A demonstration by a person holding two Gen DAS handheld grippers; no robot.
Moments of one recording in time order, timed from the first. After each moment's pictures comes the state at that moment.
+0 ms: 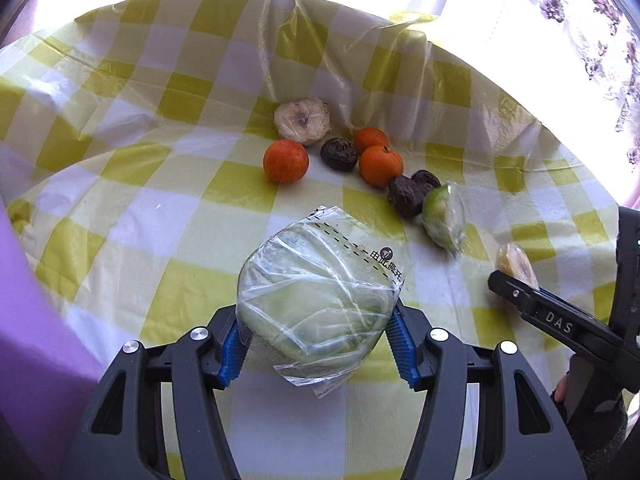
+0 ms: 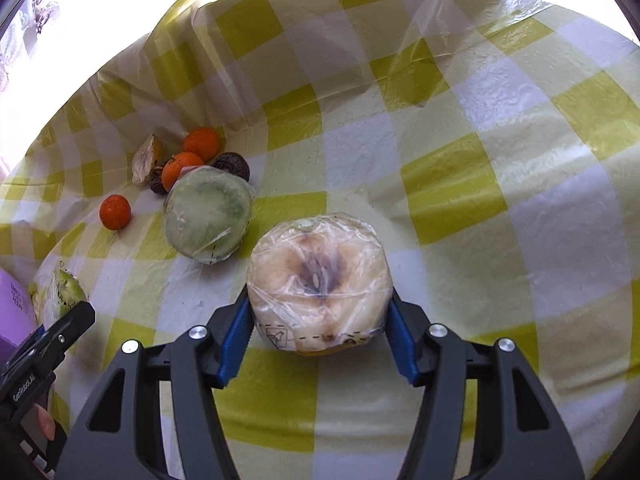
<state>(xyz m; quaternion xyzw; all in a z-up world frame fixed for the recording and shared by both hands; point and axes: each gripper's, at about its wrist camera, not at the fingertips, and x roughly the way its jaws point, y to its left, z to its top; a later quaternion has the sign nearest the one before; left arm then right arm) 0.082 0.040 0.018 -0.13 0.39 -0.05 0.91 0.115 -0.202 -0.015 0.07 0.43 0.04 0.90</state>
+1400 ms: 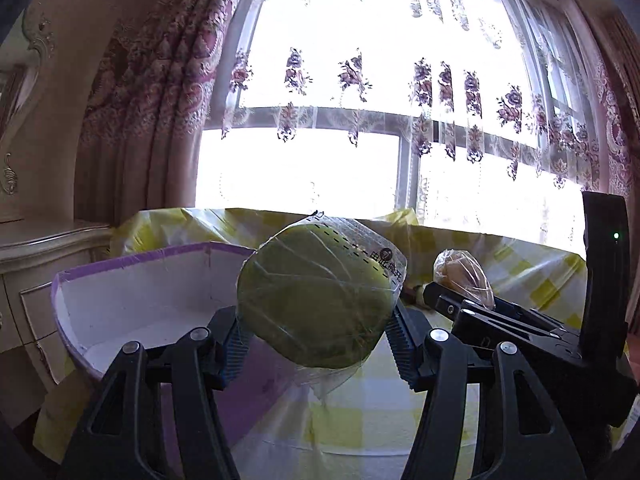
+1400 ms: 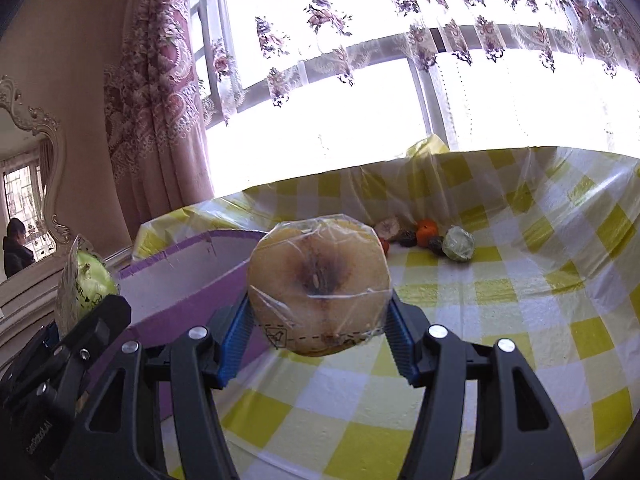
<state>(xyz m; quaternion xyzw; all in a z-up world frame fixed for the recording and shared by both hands) -0.263 0.085 0.102 -0.04 0.03 0.07 1.00 -0.178 -0.062 0.083 0.07 0.12 0.24 0.96</state>
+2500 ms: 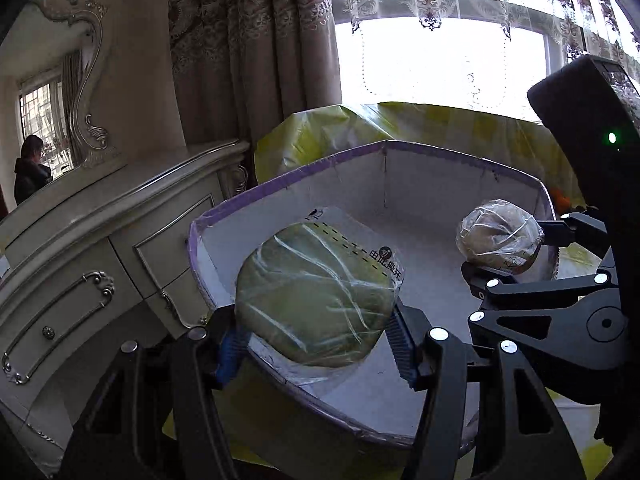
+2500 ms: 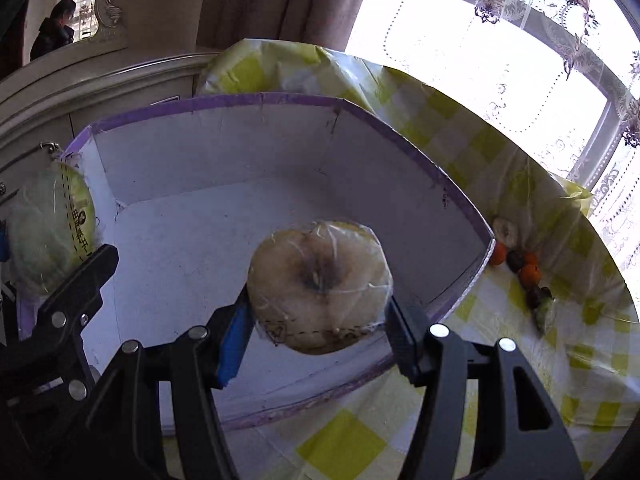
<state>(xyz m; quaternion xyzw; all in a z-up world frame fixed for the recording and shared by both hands) -0.230 0.213 0.085 -0.03 0.28 0.27 0.92 -0.119 0.166 0.077 -0.26 0.32 0.30 0.86</state>
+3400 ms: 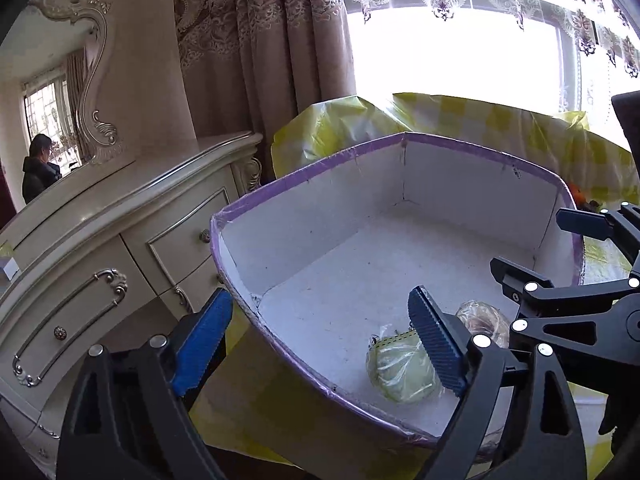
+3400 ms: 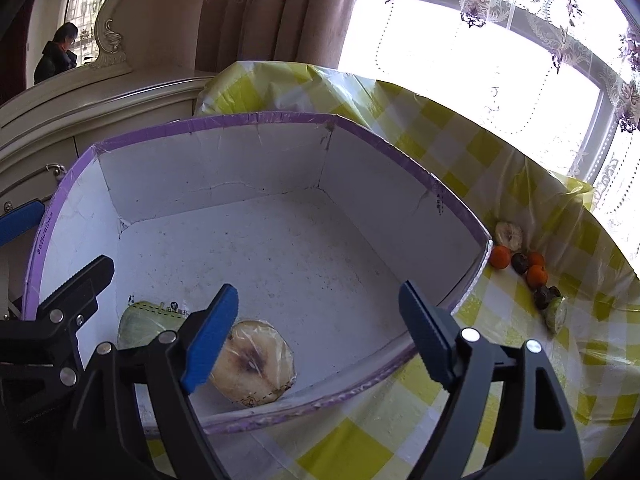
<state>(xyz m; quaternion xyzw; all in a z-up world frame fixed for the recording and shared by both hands) -0.227 0.227 0.092 -0.02 0.28 0.30 0.91 -0.125 0.140 0.082 -0.21 0.27 0.31 0.89</state>
